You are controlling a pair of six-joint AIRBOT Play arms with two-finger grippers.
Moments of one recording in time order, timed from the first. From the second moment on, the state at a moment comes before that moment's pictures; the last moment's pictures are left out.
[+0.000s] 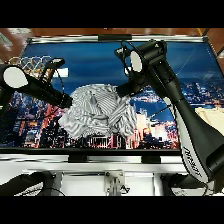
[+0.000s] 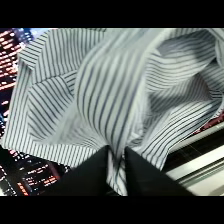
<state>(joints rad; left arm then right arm) -0.32 -1.20 1.39 1.34 -1.42 -1.47 0.58 -1.59 1.91 -1.67 1.64 1.63</state>
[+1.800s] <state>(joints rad) 0.35 -1.71 1.63 1.42 -1.39 -1.30 0.58 -1.59 1.91 -1.60 1.56 1.69</state>
